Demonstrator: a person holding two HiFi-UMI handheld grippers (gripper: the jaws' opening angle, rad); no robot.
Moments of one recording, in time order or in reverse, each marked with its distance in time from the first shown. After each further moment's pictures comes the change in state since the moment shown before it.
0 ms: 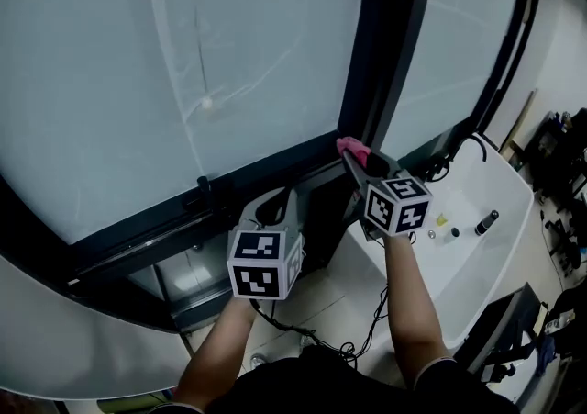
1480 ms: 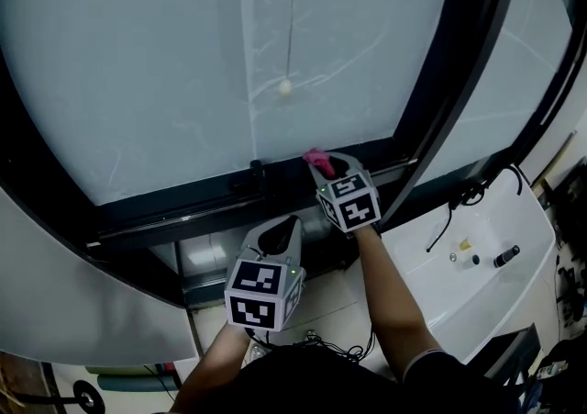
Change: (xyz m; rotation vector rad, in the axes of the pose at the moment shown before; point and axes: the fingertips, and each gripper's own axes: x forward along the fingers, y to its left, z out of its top) left arm -0.072 0.050 -0.044 -0.053 0.072 0.112; right arm 0.122 0.147 -0.076 -0.324 0.247 0.225
